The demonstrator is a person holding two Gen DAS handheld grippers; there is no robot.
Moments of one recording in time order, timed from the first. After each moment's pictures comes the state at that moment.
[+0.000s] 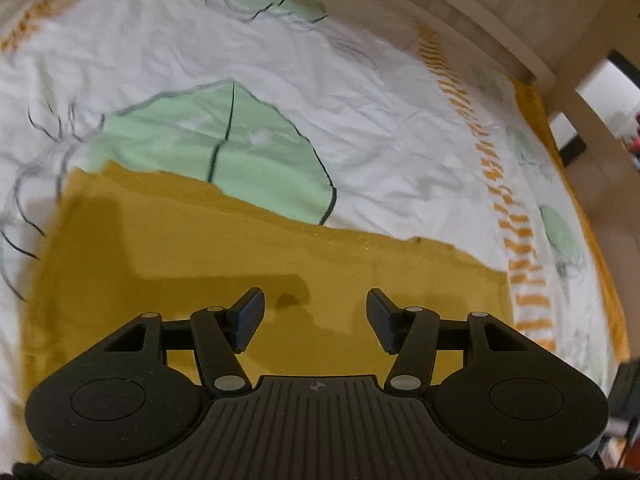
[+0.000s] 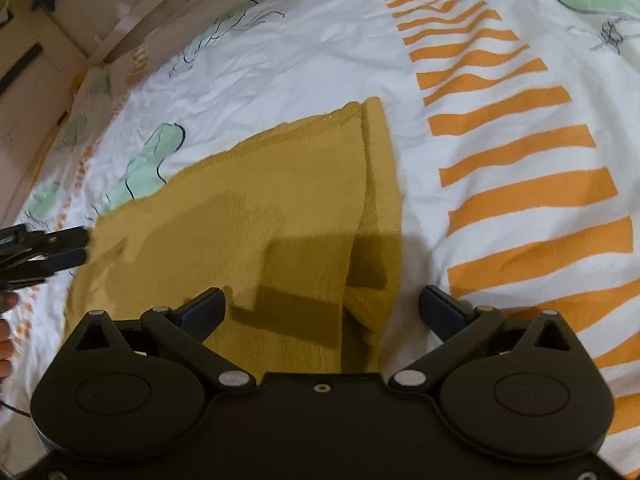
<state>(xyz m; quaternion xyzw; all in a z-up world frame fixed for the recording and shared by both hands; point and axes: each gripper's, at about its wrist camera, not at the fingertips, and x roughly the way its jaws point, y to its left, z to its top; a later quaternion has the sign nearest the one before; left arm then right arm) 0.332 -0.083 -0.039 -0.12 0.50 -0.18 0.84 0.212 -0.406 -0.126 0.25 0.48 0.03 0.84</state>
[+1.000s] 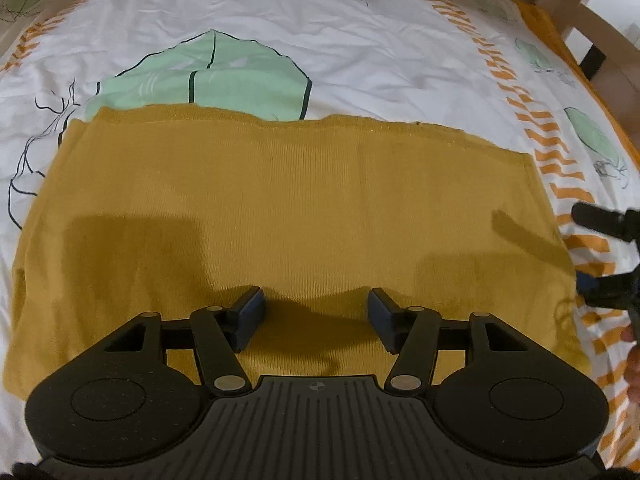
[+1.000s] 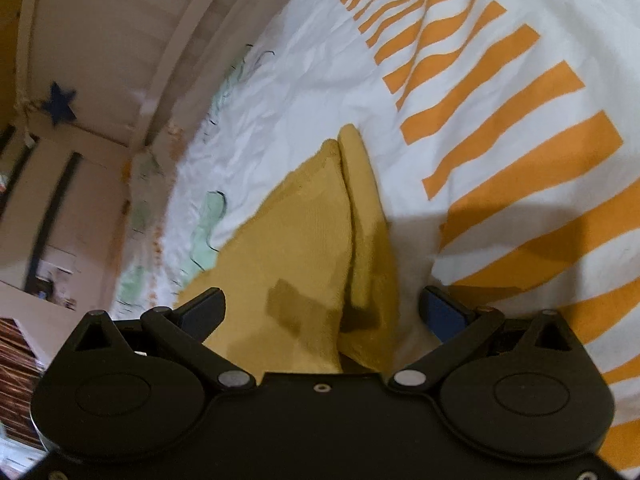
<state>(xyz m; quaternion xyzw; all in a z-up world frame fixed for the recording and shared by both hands) 0.264 -0.128 -0.070 0.01 0.52 -0.15 0.84 0.216 -0.458 -0.146 0.45 0.43 0.10 0.78</state>
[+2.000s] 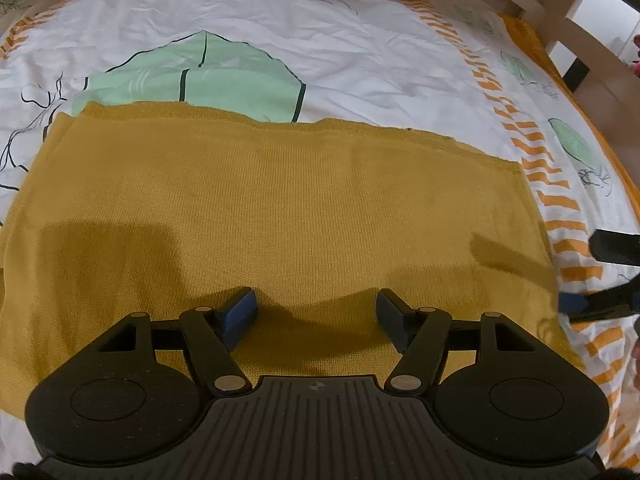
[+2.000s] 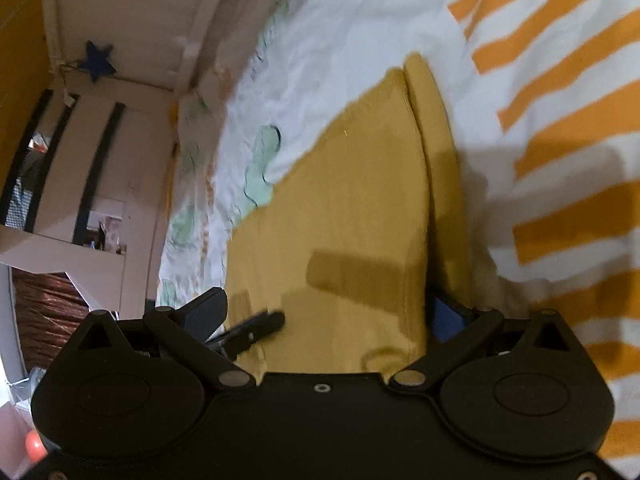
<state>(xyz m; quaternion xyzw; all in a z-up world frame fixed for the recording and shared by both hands) 0.265 -0.118 -0.076 -0.02 0.51 -0.18 0.84 0.227 -0.448 -0.144 0.47 0.49 0.20 0.71</state>
